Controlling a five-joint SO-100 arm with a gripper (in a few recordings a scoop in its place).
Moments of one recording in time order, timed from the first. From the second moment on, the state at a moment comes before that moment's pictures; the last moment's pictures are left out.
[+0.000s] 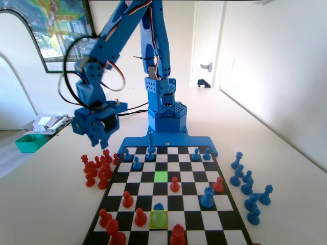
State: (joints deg) arm 48.5 86.7 126.7 41.4 -122.5
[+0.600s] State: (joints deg) arm 27.2 96.9 118.7 54.5 -103.6
